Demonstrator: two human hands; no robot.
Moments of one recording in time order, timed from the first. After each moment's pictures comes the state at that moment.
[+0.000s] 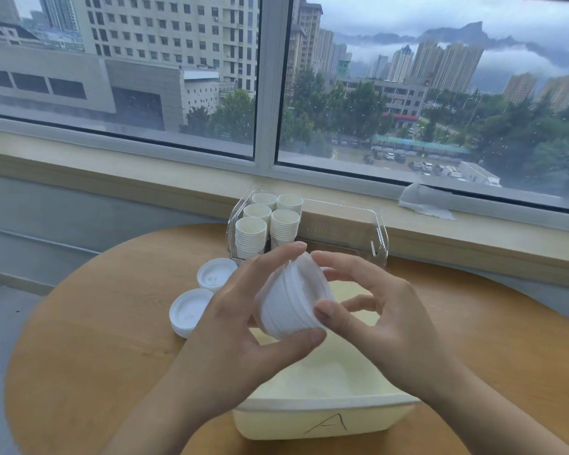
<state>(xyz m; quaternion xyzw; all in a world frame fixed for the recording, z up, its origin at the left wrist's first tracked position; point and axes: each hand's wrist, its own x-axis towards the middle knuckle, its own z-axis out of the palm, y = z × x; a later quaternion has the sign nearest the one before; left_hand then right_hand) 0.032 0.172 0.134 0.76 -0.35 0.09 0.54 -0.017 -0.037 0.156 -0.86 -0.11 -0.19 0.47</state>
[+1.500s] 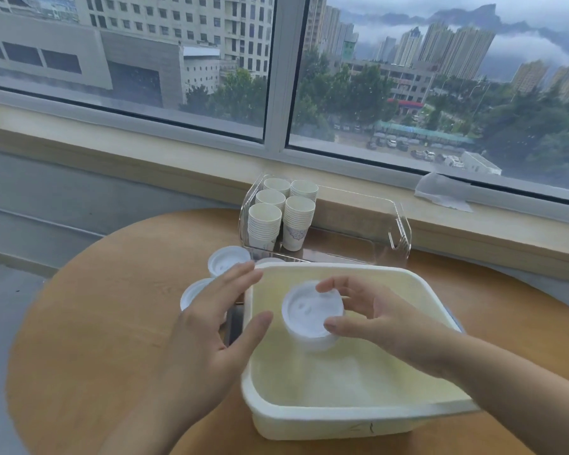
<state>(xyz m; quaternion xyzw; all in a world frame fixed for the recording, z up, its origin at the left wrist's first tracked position) 0.071 0.212 0.072 0.81 -0.25 0.11 0.52 0.035 -0.052 0.114 -0.83 0.01 0.09 0.55</state>
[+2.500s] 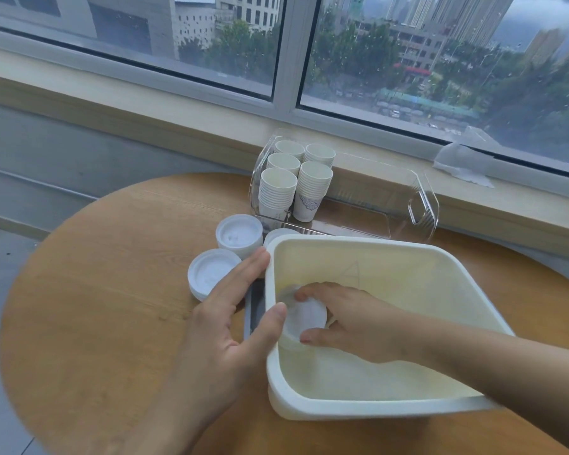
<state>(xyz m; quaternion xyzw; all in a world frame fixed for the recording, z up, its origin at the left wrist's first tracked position) 0.073 0.217 0.037 0.75 -0.23 0.05 0.62 0.076 -0.023 0.062 -0.97 -0.08 0.19 0.16</state>
